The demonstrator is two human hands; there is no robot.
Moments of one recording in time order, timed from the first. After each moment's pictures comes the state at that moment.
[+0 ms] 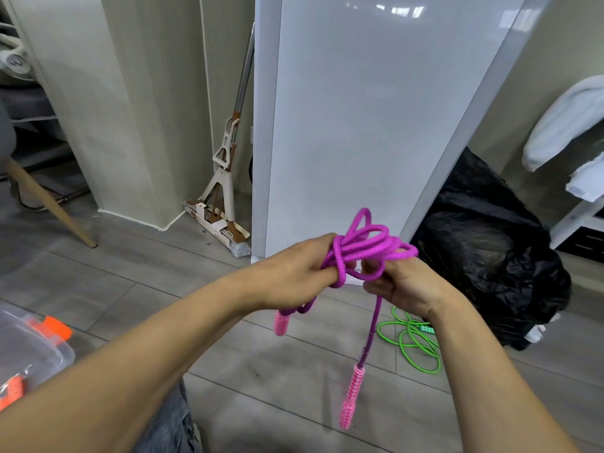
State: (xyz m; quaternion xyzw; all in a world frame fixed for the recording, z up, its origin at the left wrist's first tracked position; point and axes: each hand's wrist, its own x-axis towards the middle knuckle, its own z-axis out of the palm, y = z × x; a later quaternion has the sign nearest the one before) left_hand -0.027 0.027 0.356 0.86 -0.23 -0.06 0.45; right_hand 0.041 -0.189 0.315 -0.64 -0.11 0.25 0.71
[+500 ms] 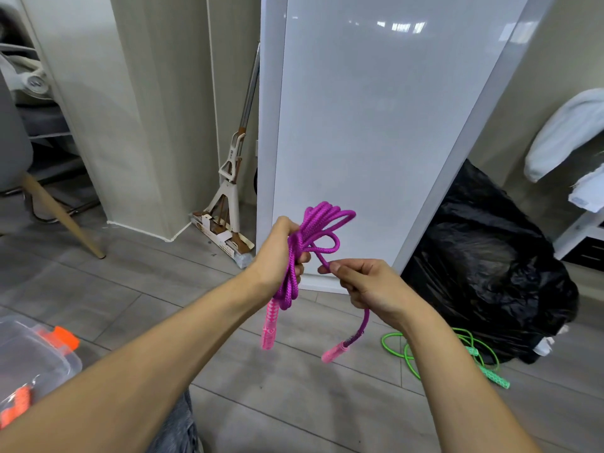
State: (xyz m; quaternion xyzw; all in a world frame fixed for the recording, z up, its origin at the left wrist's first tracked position) left_hand 0.004 0.037 0.337 0.63 0.07 -0.06 0.77; right_hand 0.032 -0.147 0.312 -0.76 -0.09 0.19 0.62
